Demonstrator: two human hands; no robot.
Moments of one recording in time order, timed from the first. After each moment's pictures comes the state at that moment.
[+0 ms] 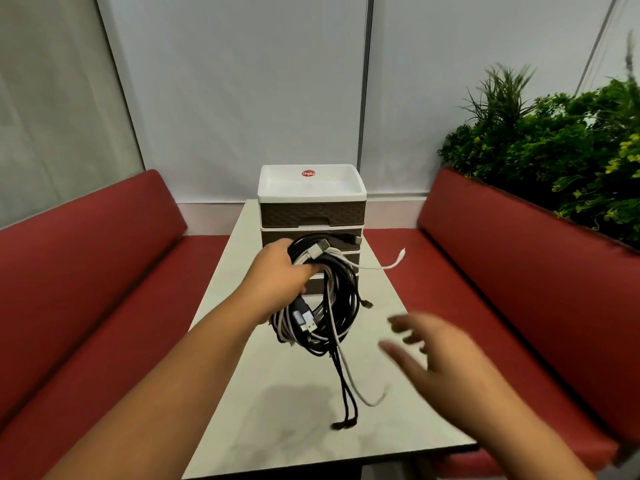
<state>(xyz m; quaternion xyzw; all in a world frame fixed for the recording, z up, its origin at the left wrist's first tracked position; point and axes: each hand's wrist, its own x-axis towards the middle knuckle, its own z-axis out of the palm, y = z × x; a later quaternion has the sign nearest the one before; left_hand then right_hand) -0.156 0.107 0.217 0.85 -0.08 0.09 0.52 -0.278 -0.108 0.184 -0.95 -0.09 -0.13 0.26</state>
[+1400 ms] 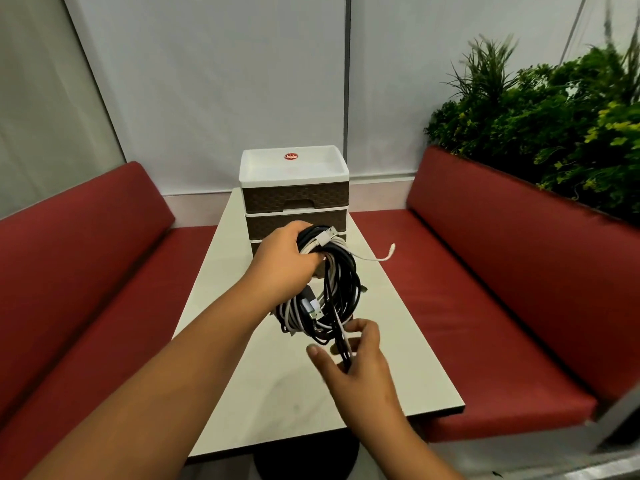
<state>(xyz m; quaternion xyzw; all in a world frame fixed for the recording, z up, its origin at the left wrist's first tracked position) -0.174 0.077 0.219 0.87 -0.14 0.10 0.45 -0.282 -0.037 0.111 -0.81 0.04 -0.10 0.57</state>
